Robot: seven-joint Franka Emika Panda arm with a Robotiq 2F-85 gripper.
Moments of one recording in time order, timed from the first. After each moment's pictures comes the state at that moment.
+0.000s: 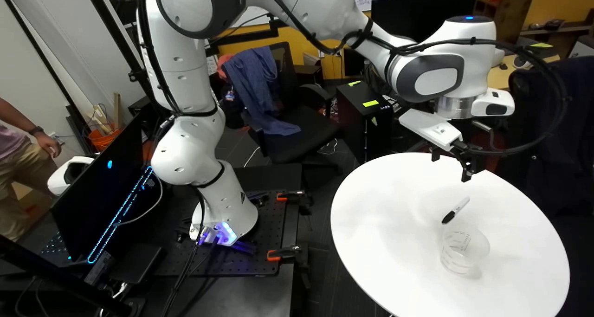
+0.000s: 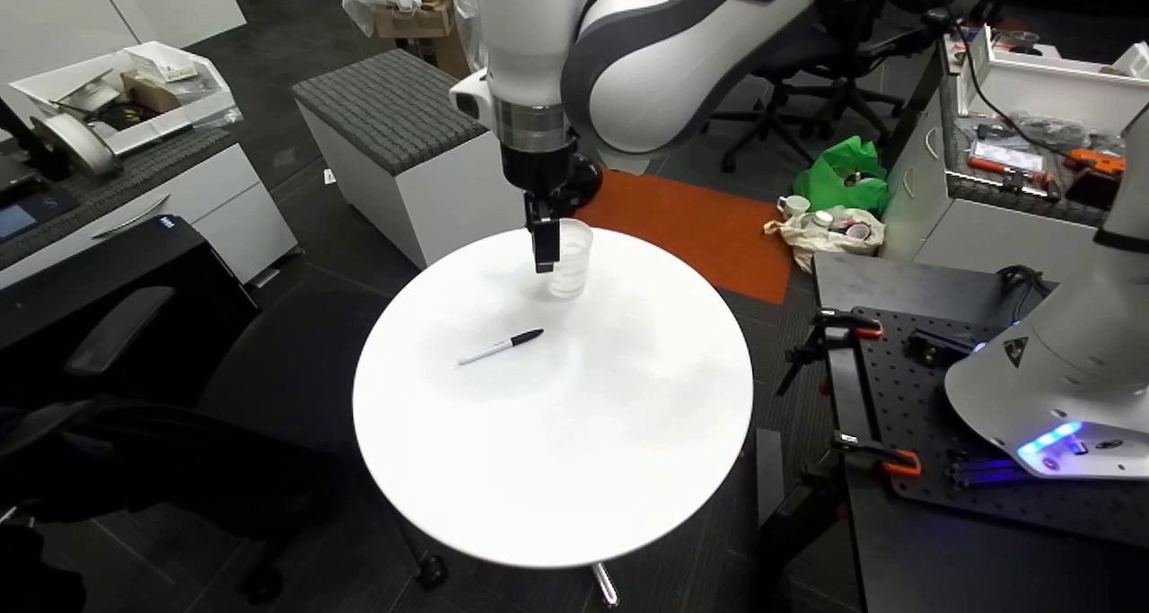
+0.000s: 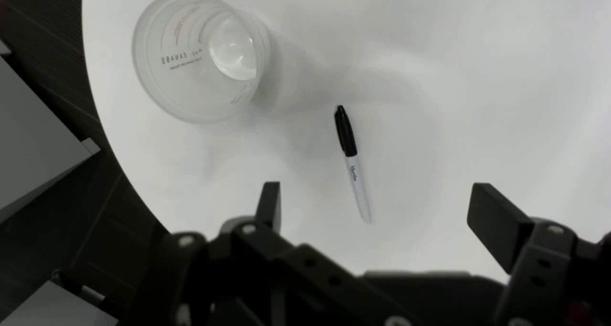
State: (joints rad) arm -0.02 0.27 0.02 -2.02 -0.13 2.38 -0.31
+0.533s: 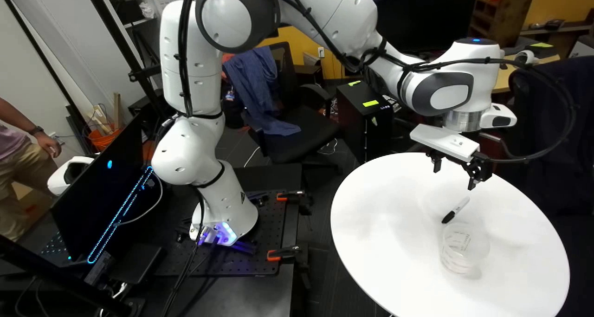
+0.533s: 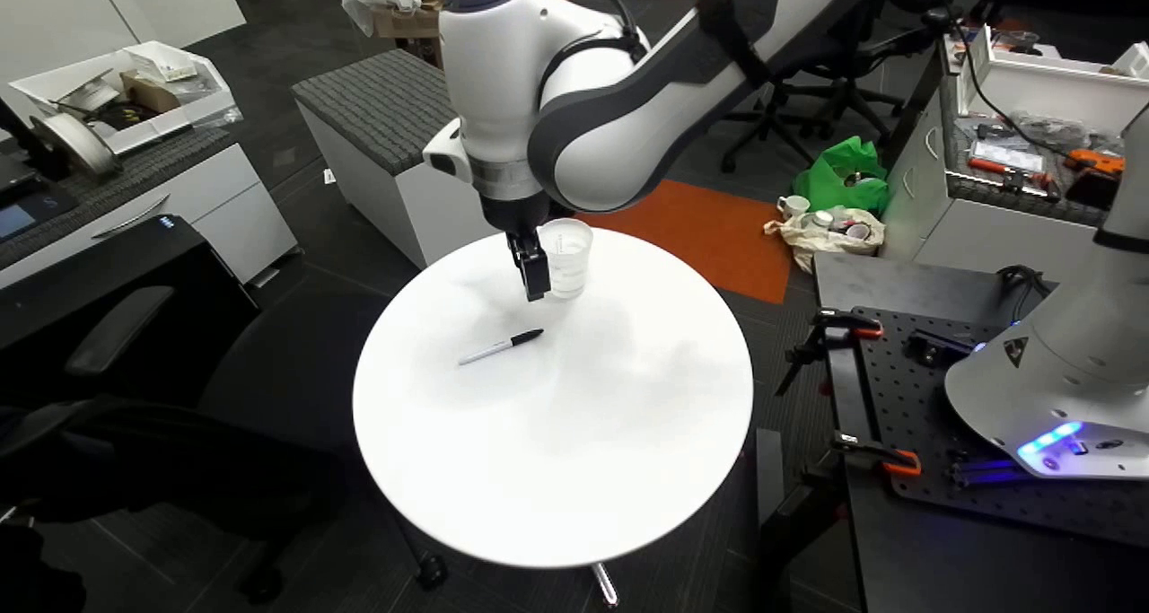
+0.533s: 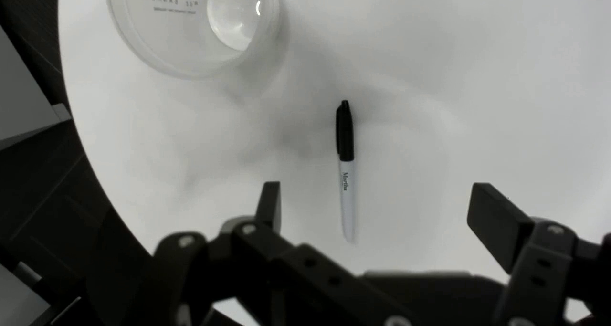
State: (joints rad) arm -0.01 0.43 0.04 -1.91 -0.19 2.38 -0.43
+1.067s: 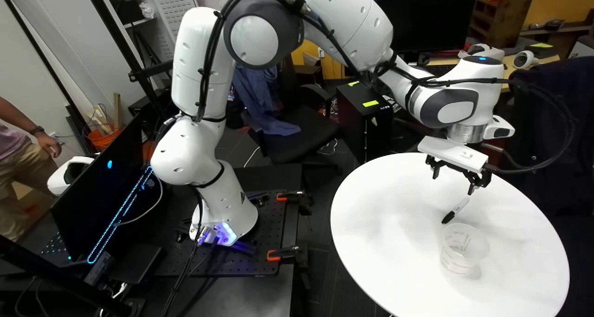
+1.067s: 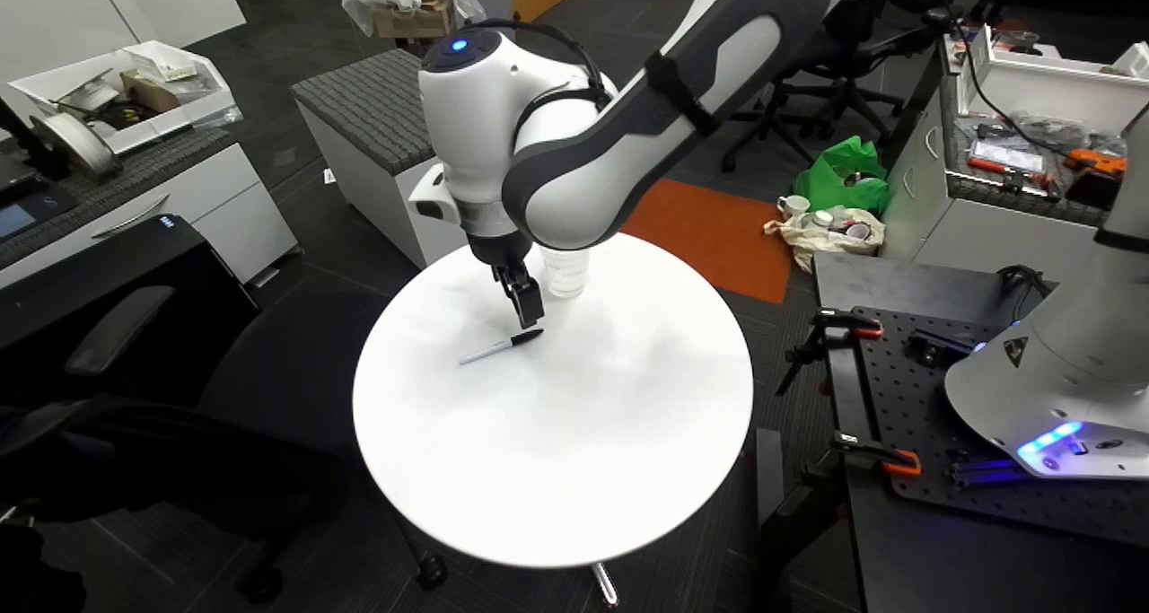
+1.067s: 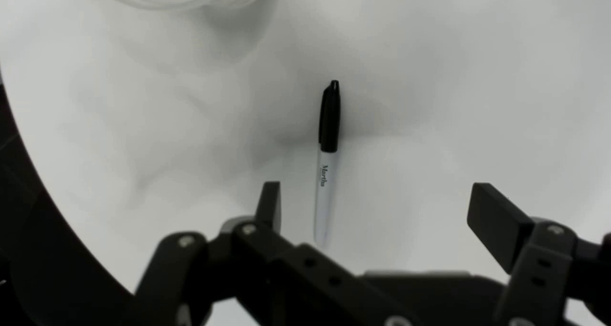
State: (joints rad) arm -0.03 0.55 0.08 -1.82 -0.18 2.38 -0.56
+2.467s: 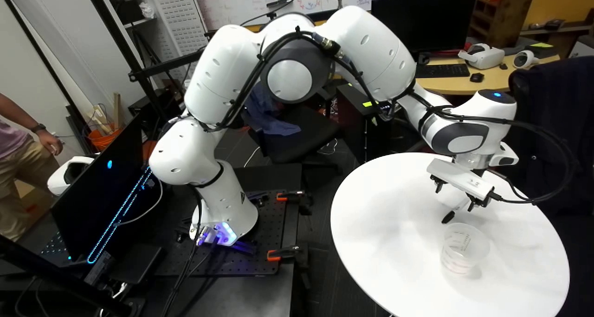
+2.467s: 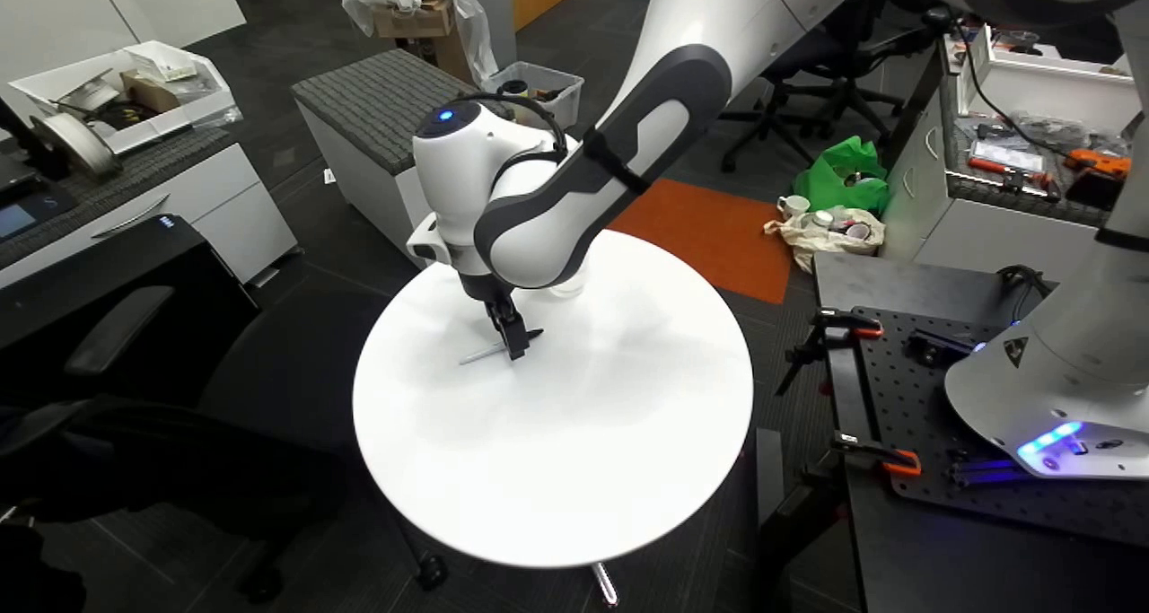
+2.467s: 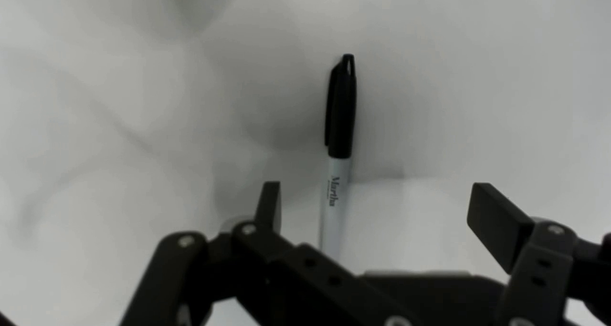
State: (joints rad) arm -0.08 0.77 0.12 -1.64 -0.13 2.39 -0.61
